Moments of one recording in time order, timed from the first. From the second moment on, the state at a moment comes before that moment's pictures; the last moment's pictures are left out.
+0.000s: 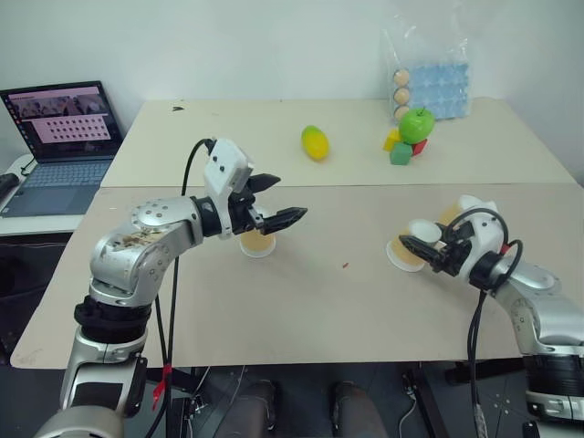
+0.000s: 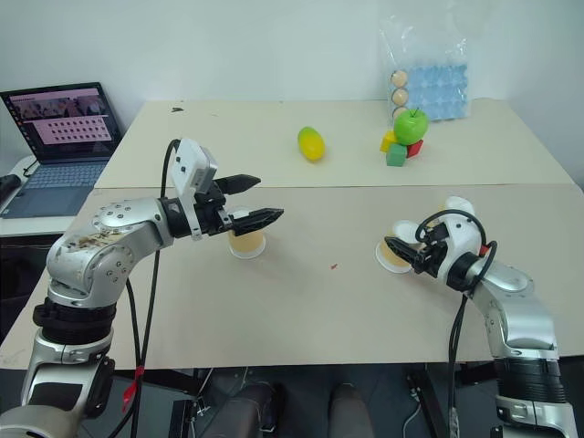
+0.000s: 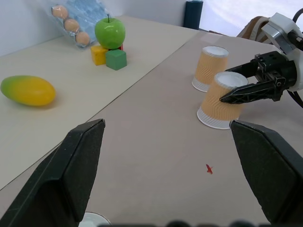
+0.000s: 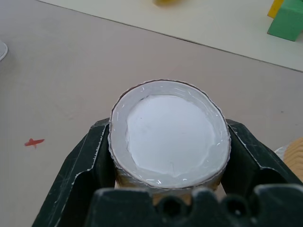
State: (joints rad) left arm -0.65 0.54 -0.02 -0.30 -0.55 0.82 -0.69; right arm -0.27 -0.66 -0.21 -0.03 0.40 0.47 0.68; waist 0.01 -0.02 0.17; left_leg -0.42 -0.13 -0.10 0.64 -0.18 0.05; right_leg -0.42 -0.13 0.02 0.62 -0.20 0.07
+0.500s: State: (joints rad) left arm -0.65 0.59 -0.02 -0.35 -0.62 0.88 -0.76; right arm -0.52 -0.50 0.08 -0.14 0.40 0.60 0.72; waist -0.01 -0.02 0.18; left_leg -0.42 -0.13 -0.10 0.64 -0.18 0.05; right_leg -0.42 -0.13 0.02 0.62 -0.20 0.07
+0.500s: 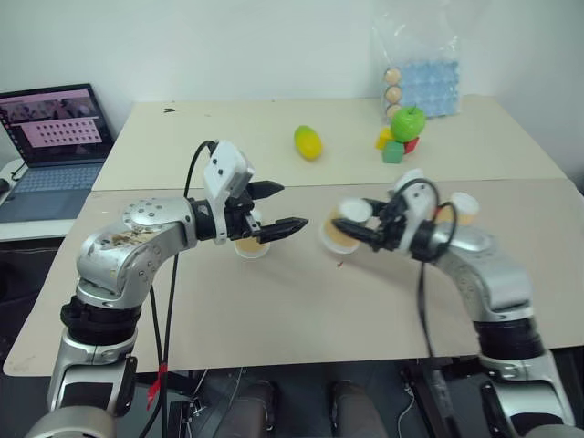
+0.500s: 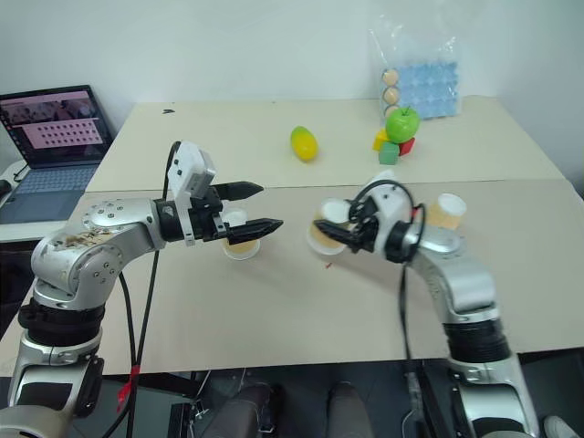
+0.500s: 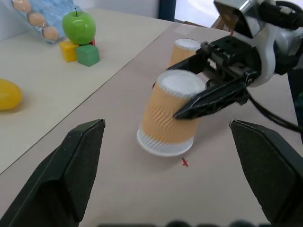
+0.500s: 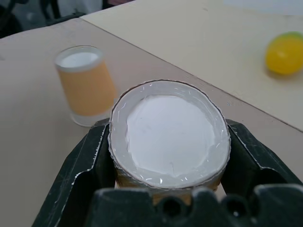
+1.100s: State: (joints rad) left arm -0.65 0.60 -0.02 -0.36 -0.62 0.89 -0.72; right arm -0.53 -0.40 0.14 -0.07 0.38 0.62 0.71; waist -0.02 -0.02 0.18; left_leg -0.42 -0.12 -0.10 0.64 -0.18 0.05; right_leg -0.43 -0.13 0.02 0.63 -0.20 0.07
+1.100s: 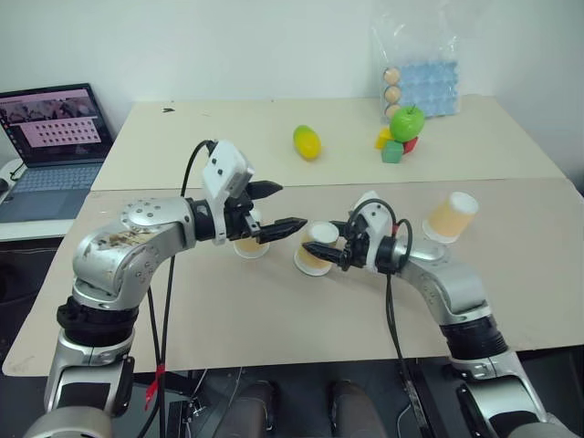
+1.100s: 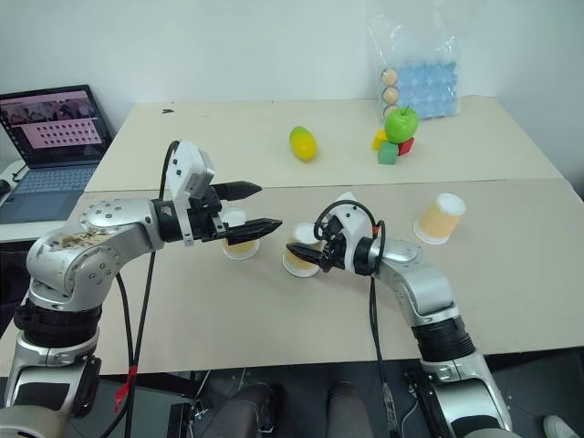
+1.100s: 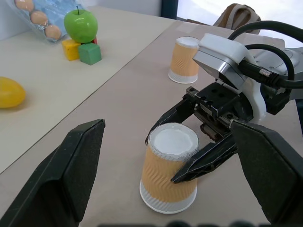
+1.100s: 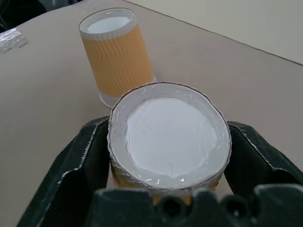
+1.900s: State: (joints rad) left arm -0.64 0.58 -0.02 -0.36 -0.63 0.88 -0.72; right arm -0.38 -0.86 -0.41 -0.05 0.52 0.68 0.74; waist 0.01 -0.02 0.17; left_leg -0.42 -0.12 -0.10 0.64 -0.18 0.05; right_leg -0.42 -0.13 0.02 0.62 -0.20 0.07
